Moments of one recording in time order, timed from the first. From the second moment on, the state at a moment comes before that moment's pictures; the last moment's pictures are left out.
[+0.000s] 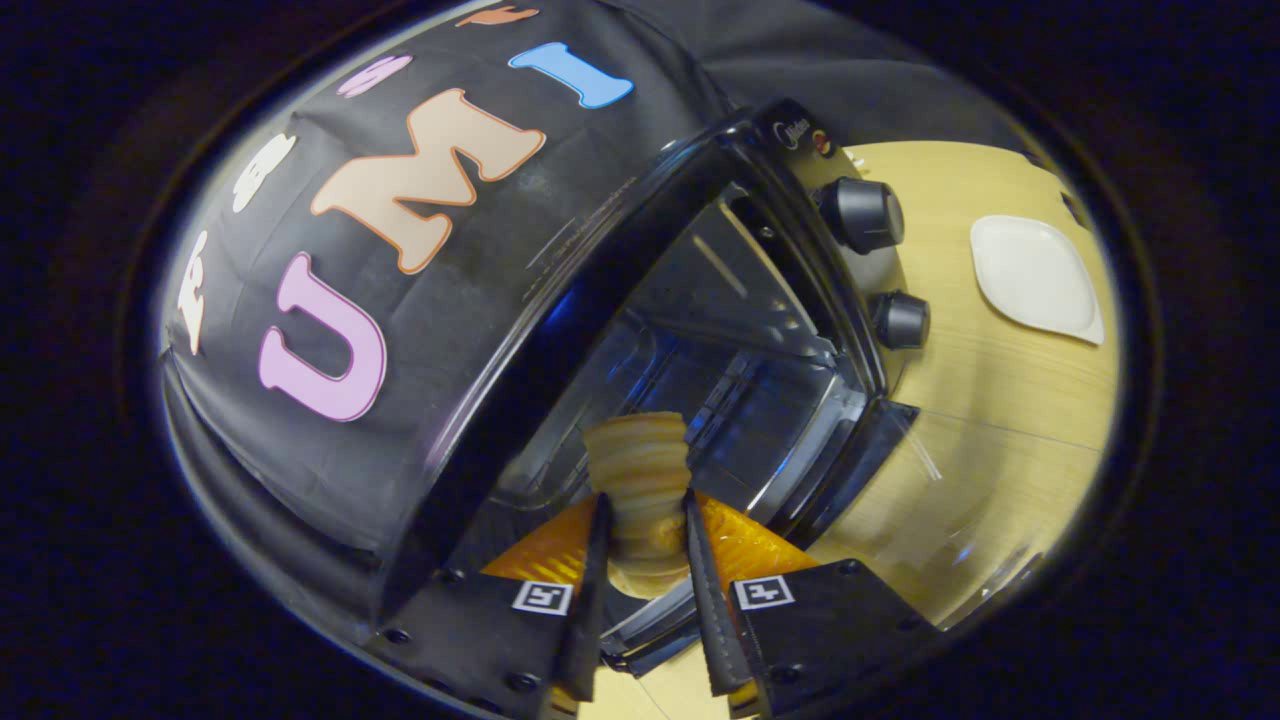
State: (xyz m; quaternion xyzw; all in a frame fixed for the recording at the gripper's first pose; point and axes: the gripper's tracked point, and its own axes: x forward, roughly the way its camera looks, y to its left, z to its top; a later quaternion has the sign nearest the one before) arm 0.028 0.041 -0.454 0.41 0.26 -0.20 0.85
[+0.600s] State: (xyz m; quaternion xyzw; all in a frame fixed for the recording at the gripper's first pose) arm -0.016 0.040 -0.453 0.38 0.28 -0.19 0.86
